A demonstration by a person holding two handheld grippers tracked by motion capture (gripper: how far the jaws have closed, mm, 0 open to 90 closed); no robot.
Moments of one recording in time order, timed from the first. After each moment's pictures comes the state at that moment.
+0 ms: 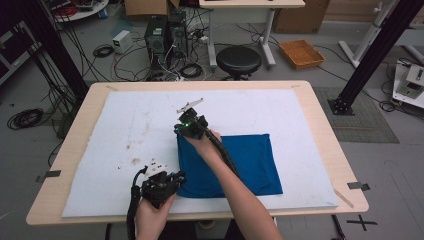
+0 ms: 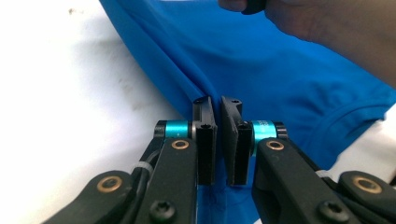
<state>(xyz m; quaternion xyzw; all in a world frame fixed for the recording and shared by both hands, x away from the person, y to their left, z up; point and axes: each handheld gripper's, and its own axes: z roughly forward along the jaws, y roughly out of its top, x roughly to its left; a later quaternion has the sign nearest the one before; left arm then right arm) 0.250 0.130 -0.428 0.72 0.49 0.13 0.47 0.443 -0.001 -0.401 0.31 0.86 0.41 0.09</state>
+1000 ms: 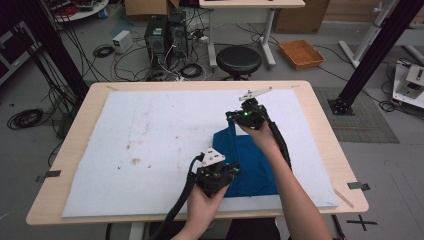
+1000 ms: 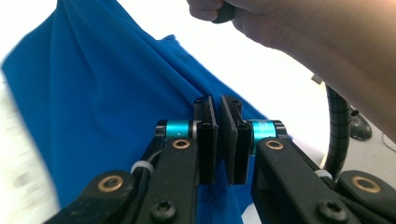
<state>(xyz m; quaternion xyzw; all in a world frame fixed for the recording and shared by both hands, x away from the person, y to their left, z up) 0.272 -0.007 -0.401 0.75 0.40 0.08 0.53 0.443 -0.170 -0.360 0.32 0.83 0.43 0.12</state>
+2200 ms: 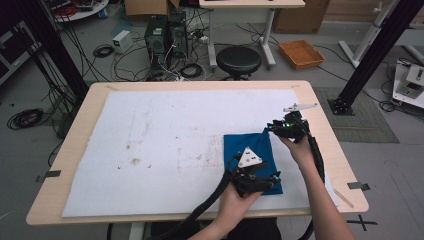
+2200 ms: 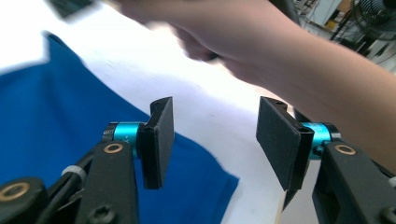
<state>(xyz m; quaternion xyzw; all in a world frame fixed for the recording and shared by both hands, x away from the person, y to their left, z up) 0.278 -0.061 -0.403 0.76 0.30 0.06 0.57 0.416 -0.288 -0.394 0.45 0.78 0.39 0.18</state>
